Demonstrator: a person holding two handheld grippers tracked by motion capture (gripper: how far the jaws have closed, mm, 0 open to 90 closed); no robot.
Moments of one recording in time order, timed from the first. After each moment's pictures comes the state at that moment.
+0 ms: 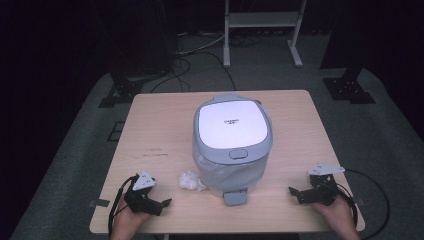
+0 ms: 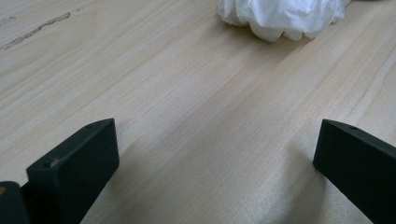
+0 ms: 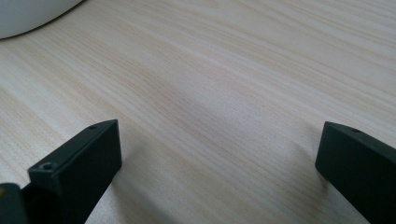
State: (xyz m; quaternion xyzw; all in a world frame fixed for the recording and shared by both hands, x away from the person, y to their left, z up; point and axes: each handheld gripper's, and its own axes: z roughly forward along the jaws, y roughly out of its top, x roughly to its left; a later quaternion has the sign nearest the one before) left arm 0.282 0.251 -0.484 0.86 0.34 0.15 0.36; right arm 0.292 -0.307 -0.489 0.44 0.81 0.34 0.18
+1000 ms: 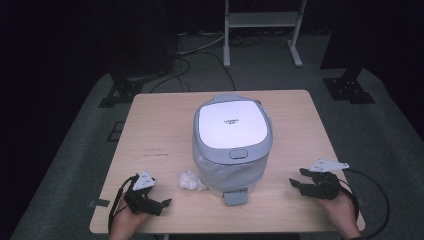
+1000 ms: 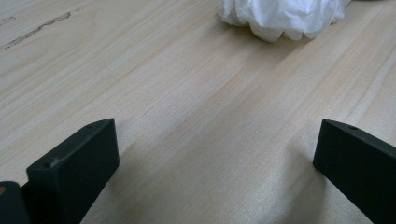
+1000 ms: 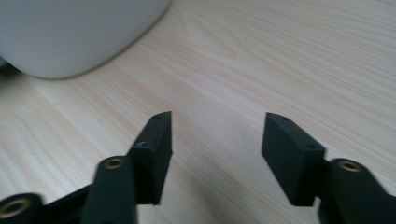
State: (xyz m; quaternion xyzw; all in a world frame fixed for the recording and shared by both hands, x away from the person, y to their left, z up) left arm 0.282 0.251 -0.484 0.86 0.34 0.15 0.36; right arm 0.289 -0.300 -0.458 0.41 0.81 0.37 0.18
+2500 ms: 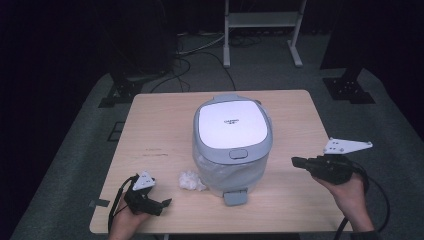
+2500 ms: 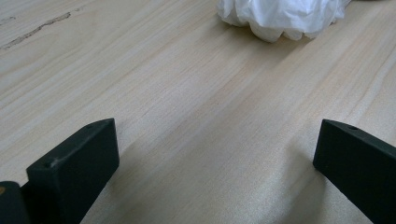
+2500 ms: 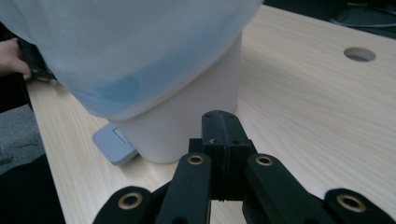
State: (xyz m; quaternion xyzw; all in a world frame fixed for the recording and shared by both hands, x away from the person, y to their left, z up) left arm 0.282 0.252 -0.484 0.86 0.34 0.15 0.36; right arm 0.288 -0.297 -0.366 0.33 0.80 0.49 0.12
